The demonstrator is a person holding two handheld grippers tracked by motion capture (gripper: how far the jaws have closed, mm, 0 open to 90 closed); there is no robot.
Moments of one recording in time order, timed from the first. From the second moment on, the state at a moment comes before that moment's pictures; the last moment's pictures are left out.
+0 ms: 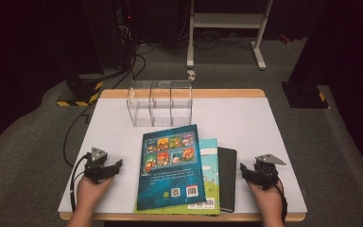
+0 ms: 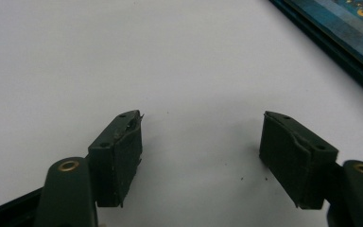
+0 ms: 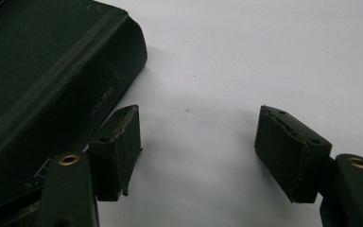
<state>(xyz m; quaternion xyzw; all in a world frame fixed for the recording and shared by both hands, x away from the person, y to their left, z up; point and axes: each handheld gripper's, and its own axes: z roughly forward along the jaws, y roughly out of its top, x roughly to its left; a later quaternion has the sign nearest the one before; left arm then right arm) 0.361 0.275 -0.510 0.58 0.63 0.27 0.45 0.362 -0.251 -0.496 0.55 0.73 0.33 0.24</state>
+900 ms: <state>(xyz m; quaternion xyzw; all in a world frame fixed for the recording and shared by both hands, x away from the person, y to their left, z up) 0.362 0.275 -0.510 0.57 0.63 0.27 0.45 0.360 -0.257 -0.492 0.56 0.71 0.36 0.23</state>
